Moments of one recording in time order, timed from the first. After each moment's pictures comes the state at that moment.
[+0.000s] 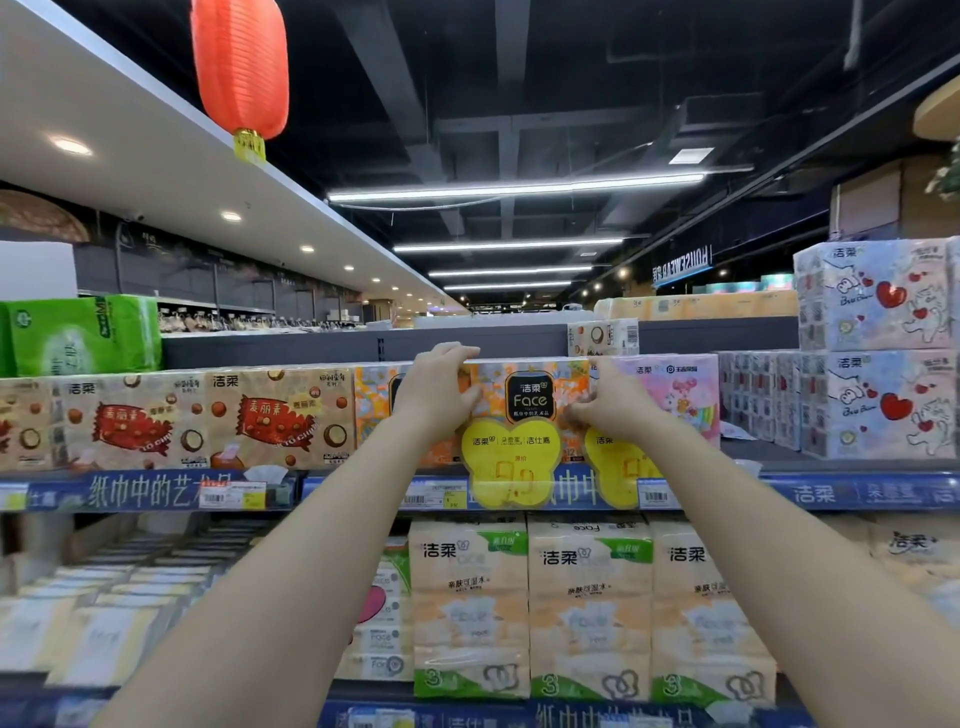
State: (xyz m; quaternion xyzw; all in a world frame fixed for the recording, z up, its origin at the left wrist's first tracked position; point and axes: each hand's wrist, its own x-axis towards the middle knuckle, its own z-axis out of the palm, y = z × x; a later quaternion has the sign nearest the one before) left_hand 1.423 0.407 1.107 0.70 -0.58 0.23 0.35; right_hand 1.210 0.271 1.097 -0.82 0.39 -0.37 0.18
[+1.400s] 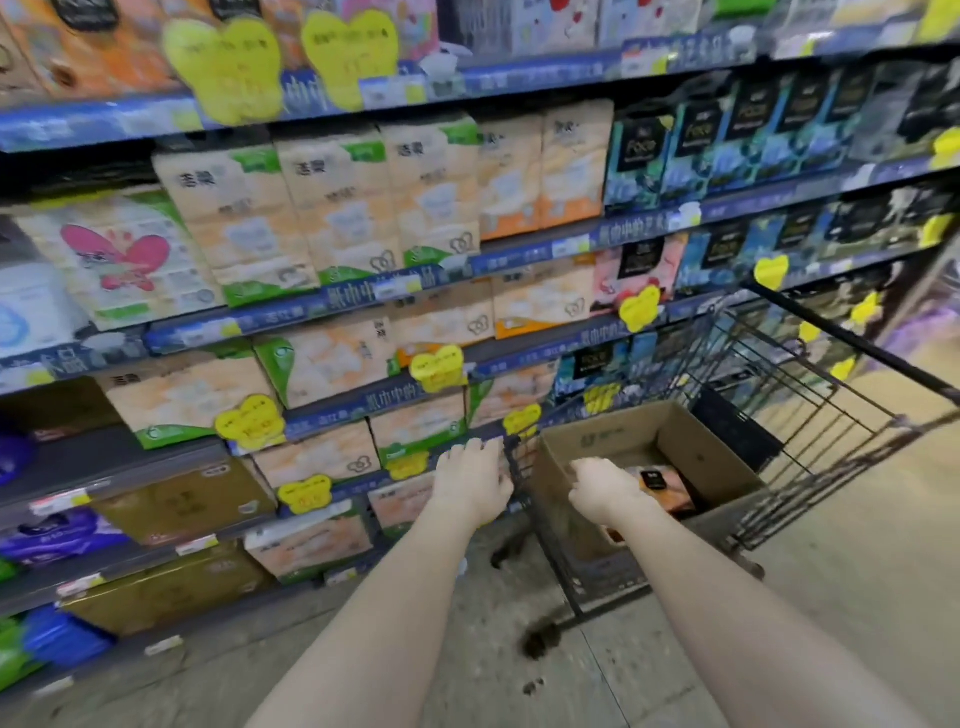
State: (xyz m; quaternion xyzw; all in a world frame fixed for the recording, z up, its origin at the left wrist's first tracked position) left_hand 1.049 0.651 0.668 0.68 -0.72 -0.15 -0.03; right_hand 0.844 0.614 0.632 -0.72 0.65 0.08 0.23
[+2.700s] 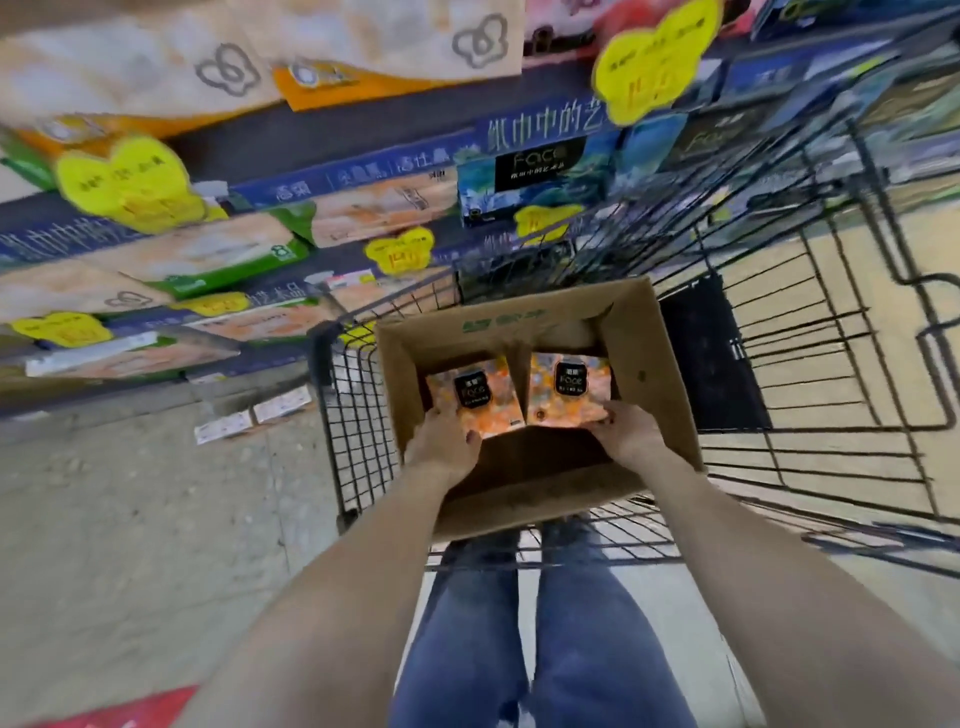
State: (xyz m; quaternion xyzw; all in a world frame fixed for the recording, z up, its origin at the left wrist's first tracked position) left_hand 0.789 0.395 0.358 0.79 -0.40 -0.46 -0.05; right_hand 0.542 0.307 0.375 -0.55 0.68 0.18 0.44
